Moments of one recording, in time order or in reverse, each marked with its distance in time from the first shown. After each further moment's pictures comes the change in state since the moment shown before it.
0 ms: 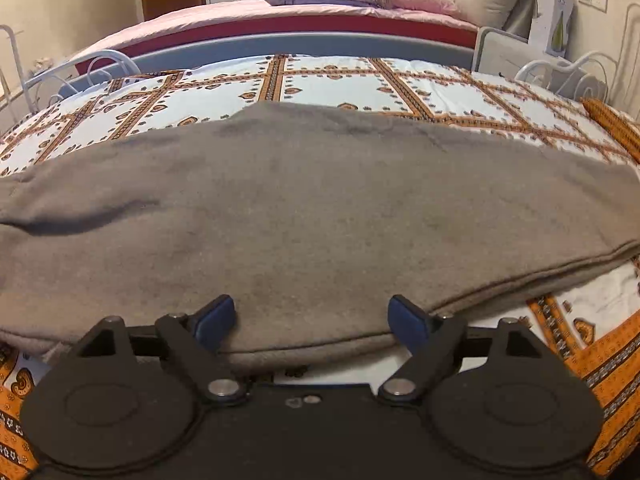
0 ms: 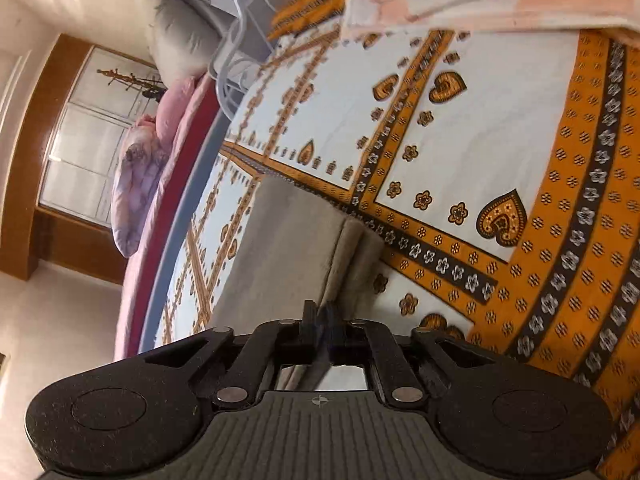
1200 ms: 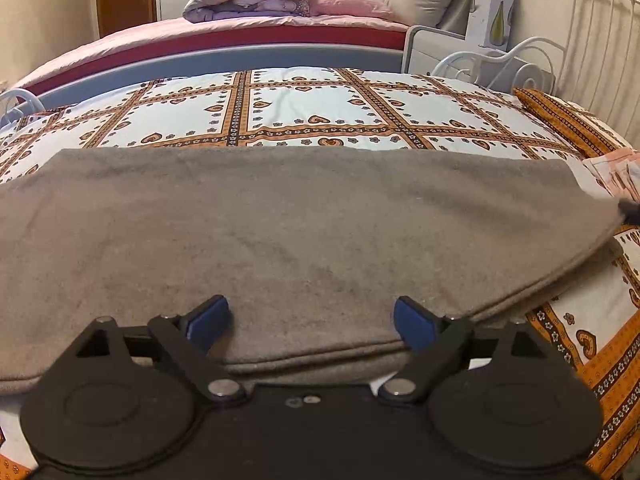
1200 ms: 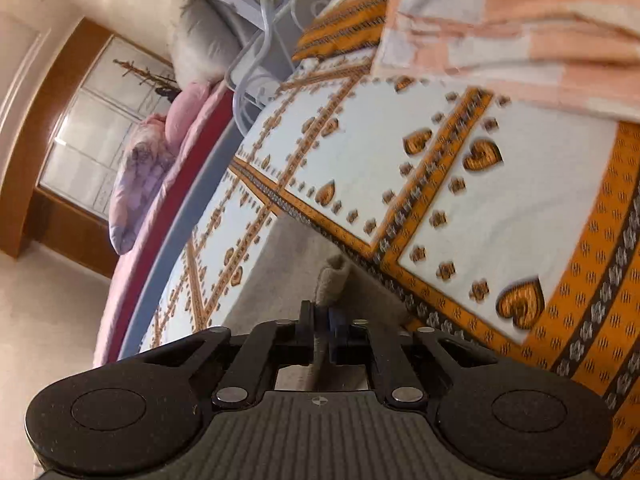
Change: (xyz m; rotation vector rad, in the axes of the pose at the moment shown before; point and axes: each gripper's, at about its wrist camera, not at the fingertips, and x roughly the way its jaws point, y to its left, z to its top) left arm 0.037 -0.190 0.021 0.067 -0.040 -0.104; right arm -0.008 0.024 0.026 -0.156 -0.077 -0.008
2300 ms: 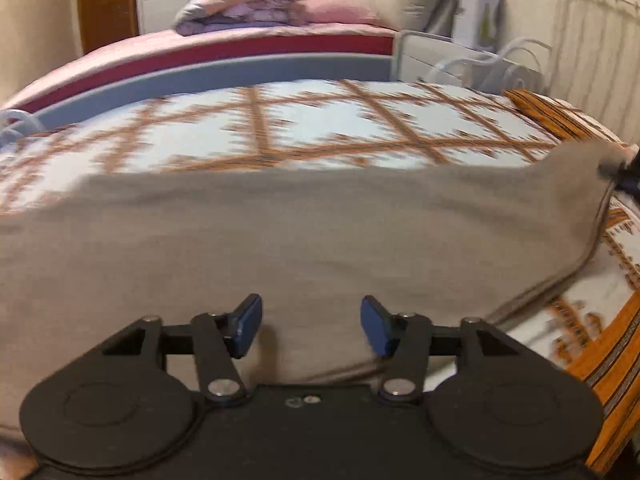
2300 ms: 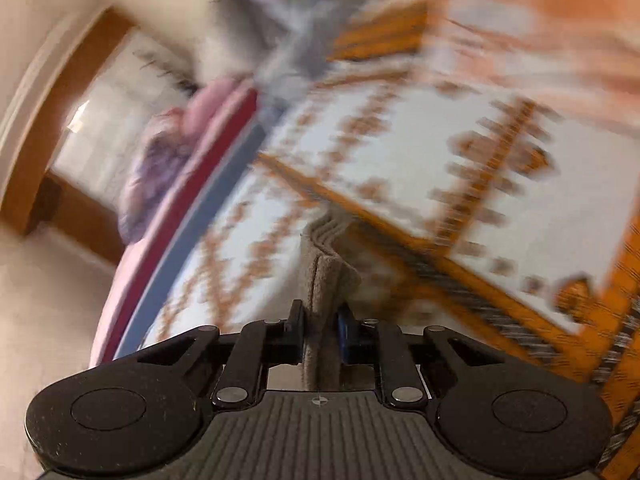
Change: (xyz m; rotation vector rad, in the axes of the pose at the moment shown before) left arm -0.030 0.074 0.011 0.071 -0.025 -0.007; right arm 0.011 0.043 -0.016 -0.138 0.001 0.033
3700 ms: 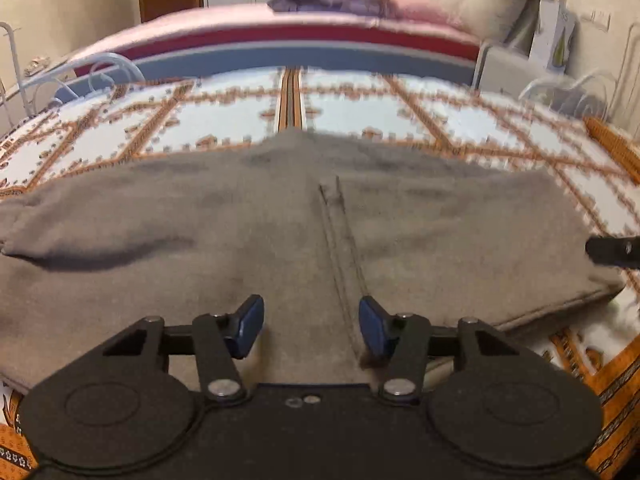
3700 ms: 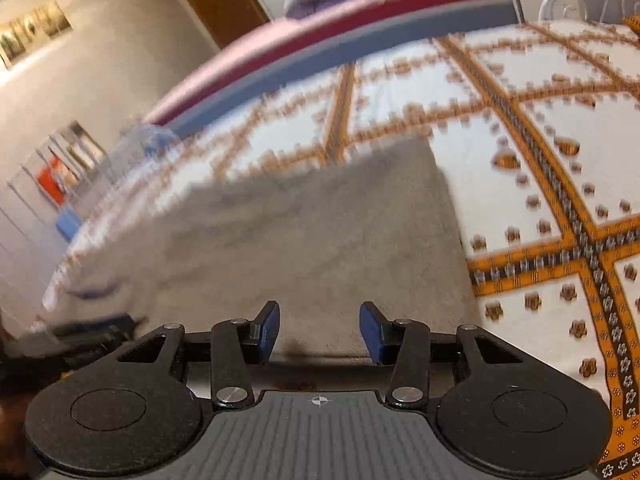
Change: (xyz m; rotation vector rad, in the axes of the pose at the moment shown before) left arm -0.035 0.149 -0.033 -0.134 0.031 0.071; right arm 0.010 0.146 -0.178 -0.594 0.383 0.181
